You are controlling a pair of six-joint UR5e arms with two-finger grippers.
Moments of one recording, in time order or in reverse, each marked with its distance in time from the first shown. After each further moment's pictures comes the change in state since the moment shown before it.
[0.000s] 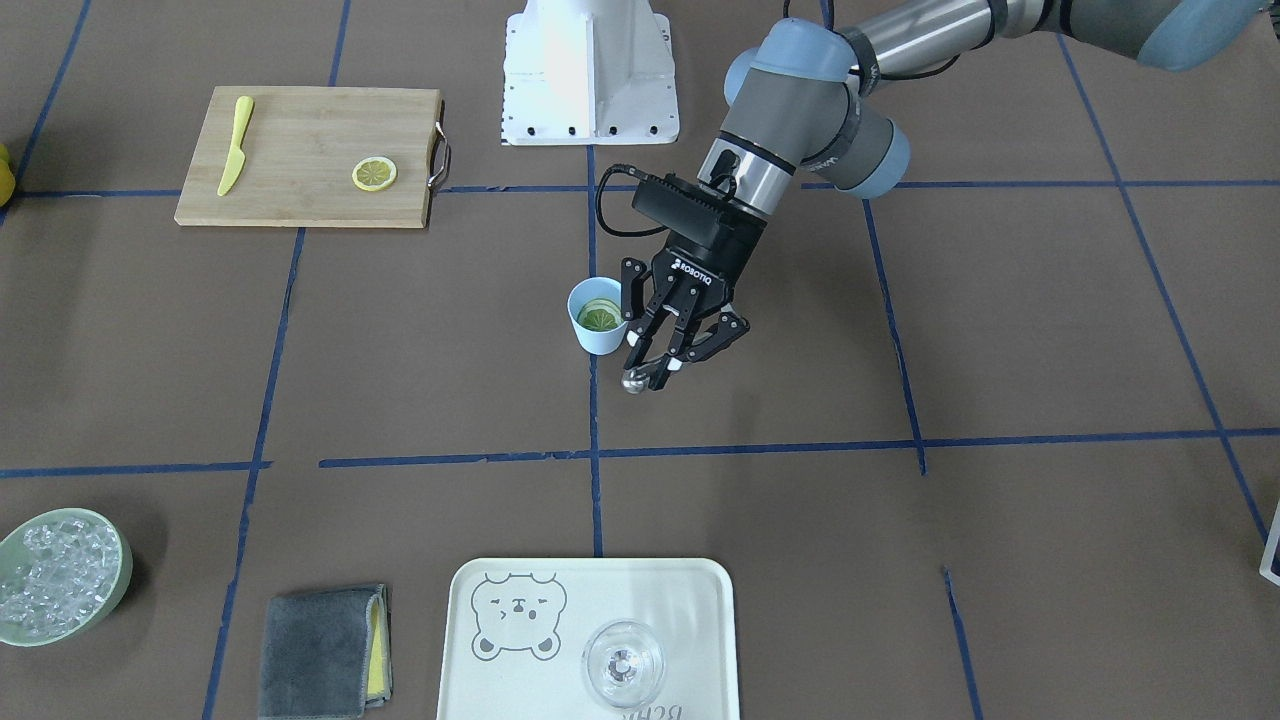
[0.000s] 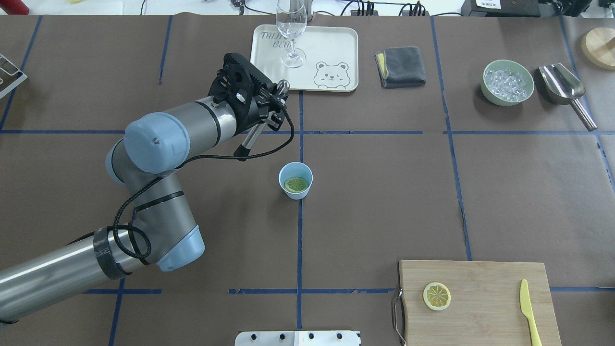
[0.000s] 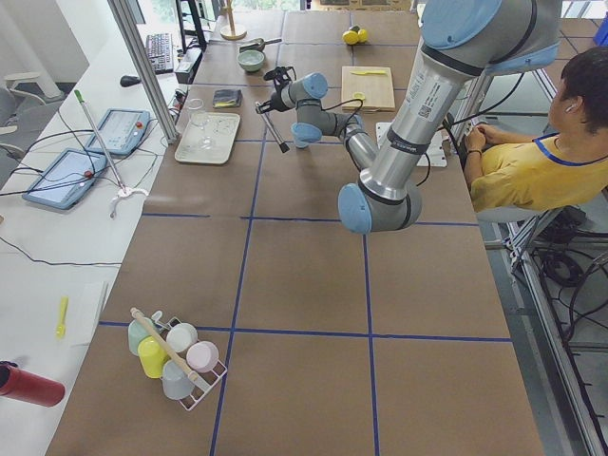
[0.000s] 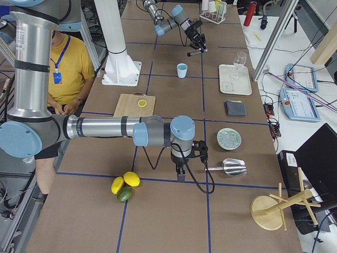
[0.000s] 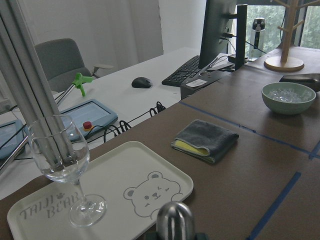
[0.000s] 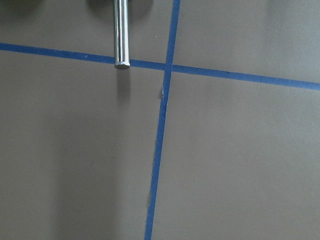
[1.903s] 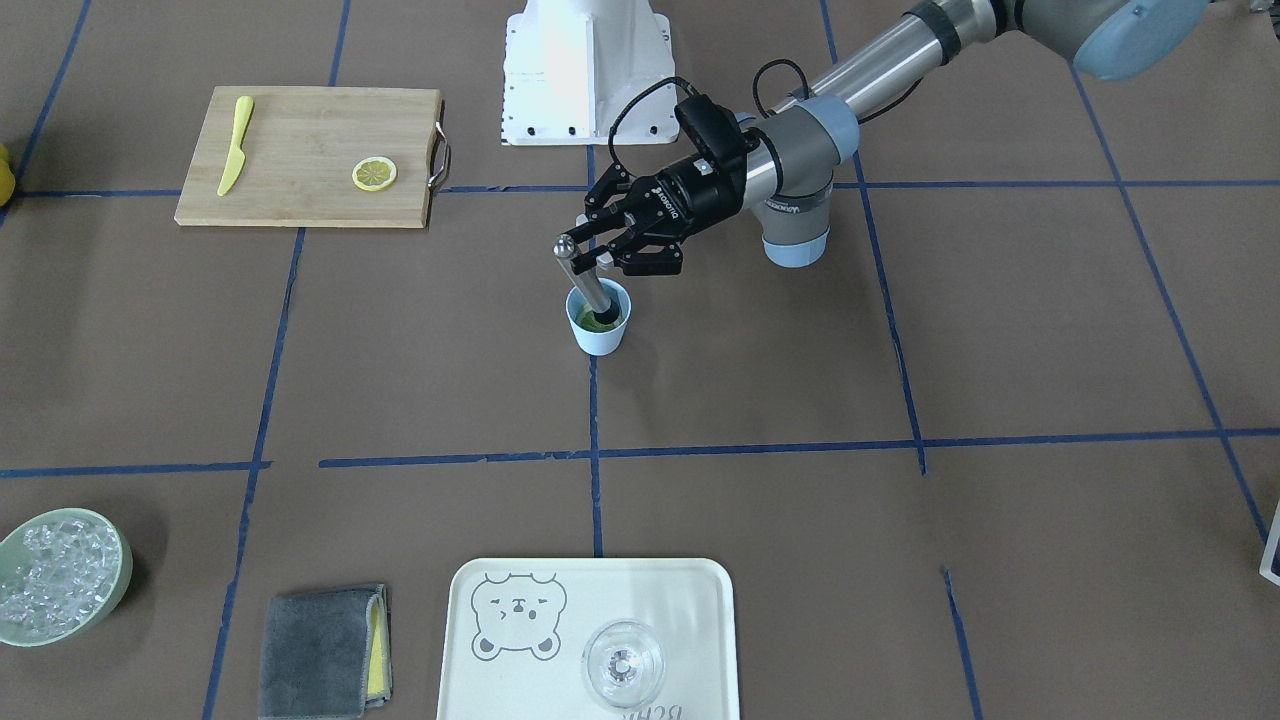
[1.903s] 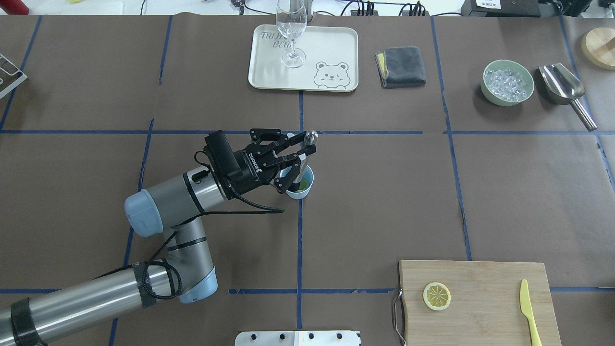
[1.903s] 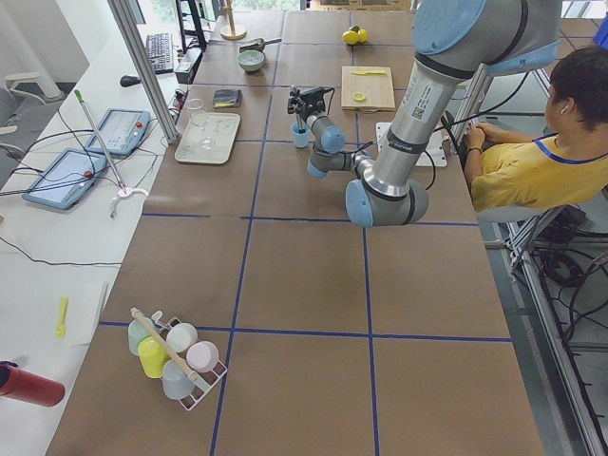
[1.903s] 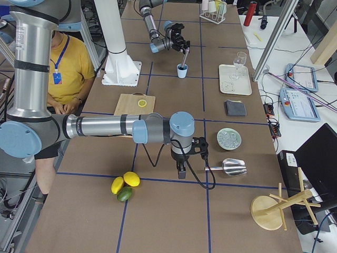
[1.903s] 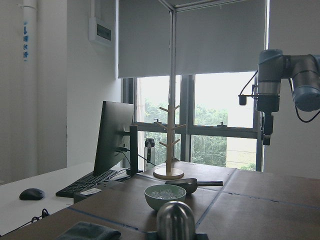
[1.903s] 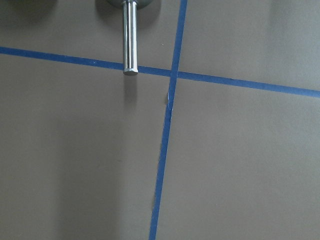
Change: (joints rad) left arm 0.173 -0.032 0.422 -1.273 0.027 0.162; right arm 0.000 -0.003 0.027 -0.002 -0.002 0.003
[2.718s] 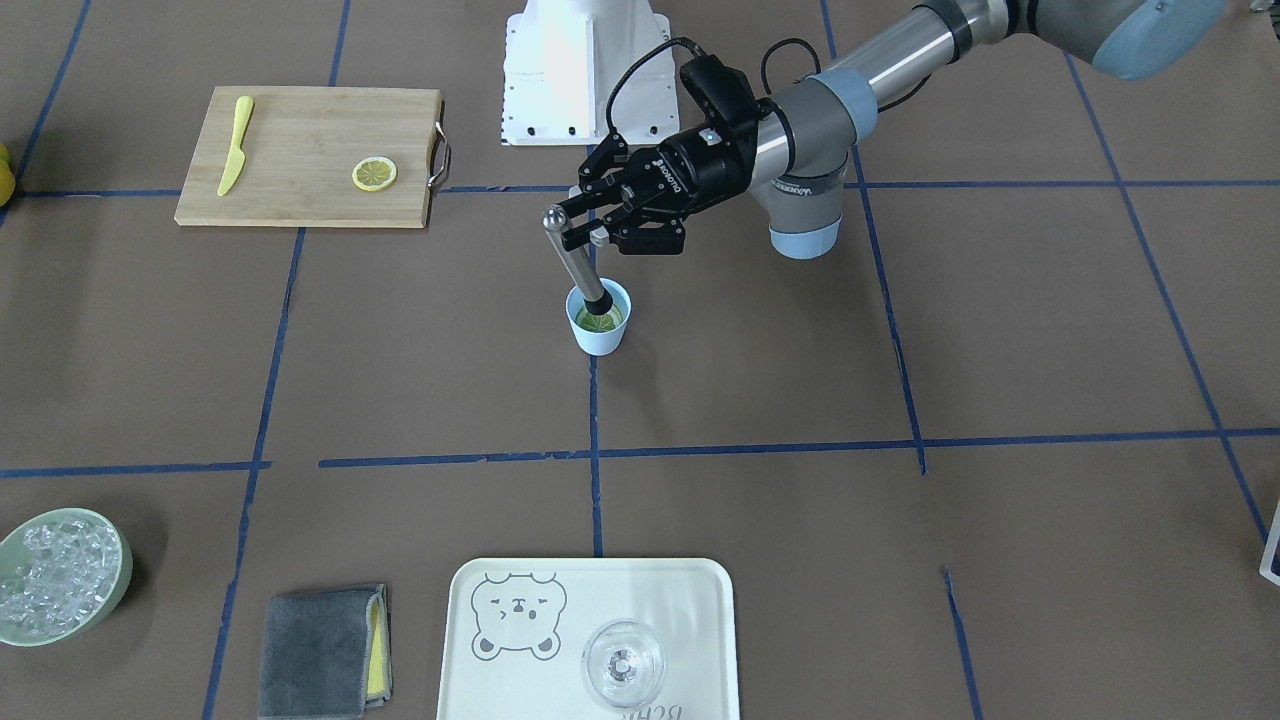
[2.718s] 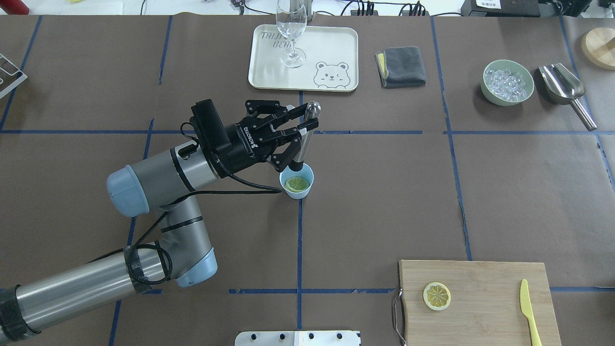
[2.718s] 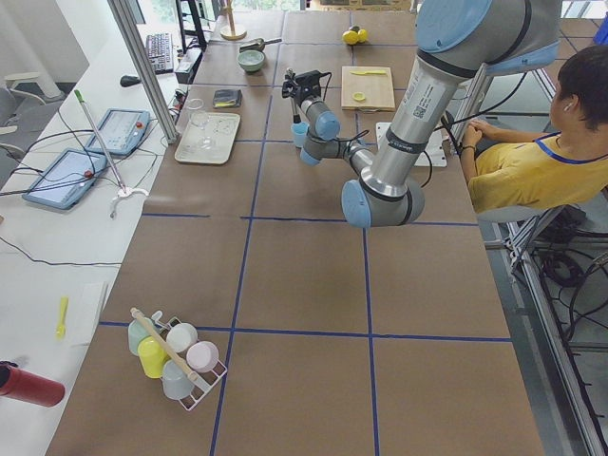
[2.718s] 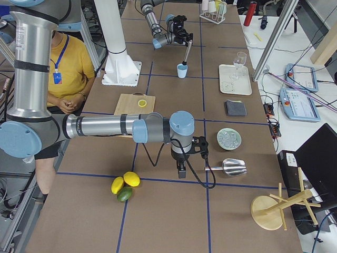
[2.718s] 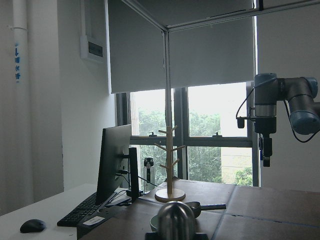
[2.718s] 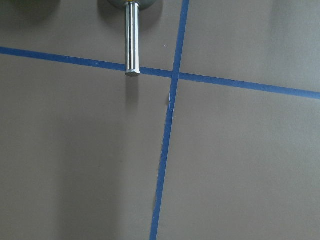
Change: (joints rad) left arm -0.063 0.000 -0.114 0.079 -0.051 -0.014; right arm 0.000 0.000 0.005 -0.001 0.000 -0.001
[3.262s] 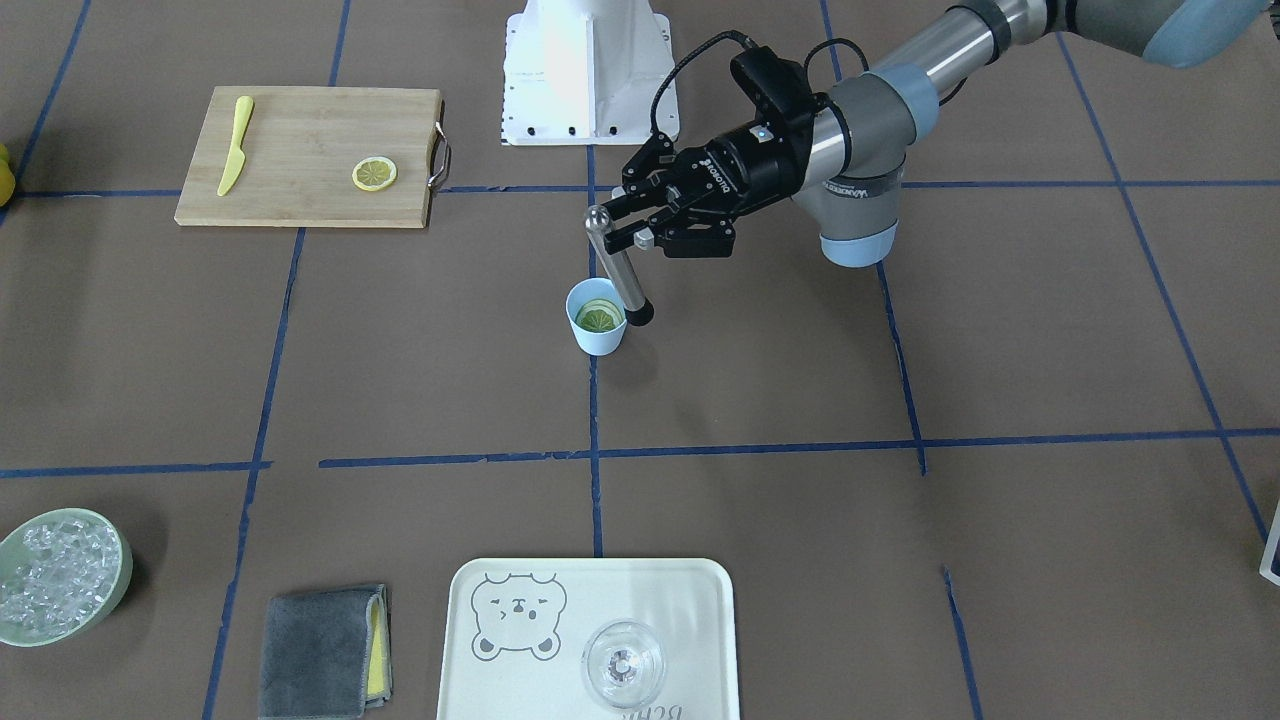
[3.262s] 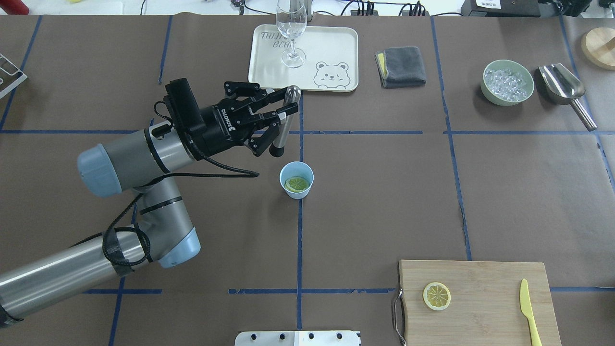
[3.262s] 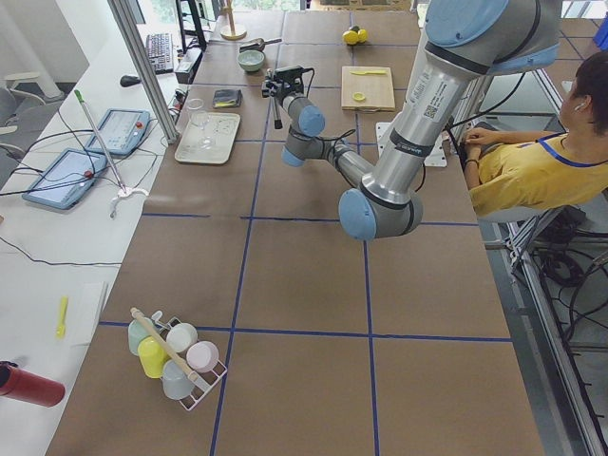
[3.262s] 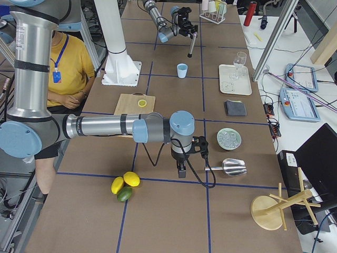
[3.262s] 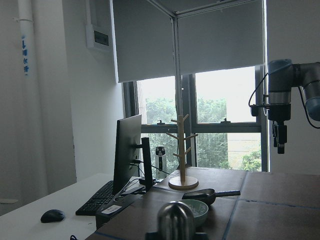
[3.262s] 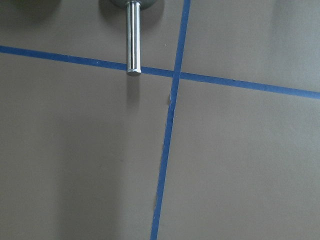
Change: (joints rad) left arm -0.071 0.040 -0.066 0.013 -0.076 -0.002; right arm -0.002 -0.001 0.000 0.000 0.000 -0.002
